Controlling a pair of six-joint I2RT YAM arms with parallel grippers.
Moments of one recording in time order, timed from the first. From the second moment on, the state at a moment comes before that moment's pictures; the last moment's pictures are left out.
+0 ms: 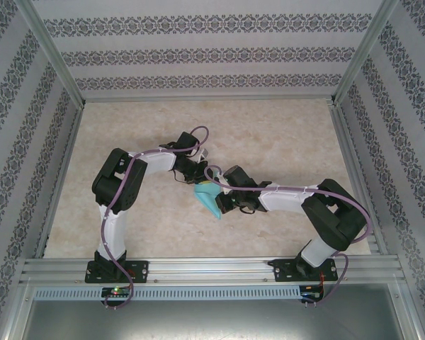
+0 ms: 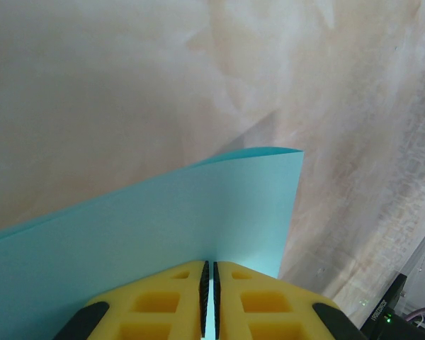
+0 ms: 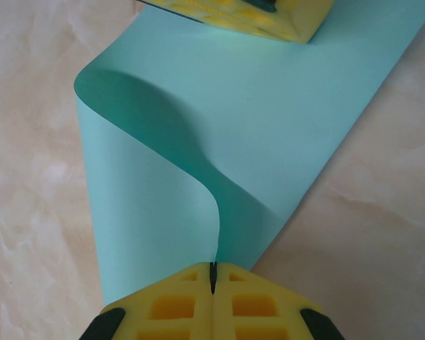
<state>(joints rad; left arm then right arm) -0.46 2.06 1.28 -0.37 0.63 -0.58 0.74 1.61 0.71 -0.07 -0.21 0.32</state>
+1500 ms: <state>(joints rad) -0.38 1.80 1.24 -0.43 0.64 -0.56 0.74 1.64 0.73 -0.11 -0.20 0.31</state>
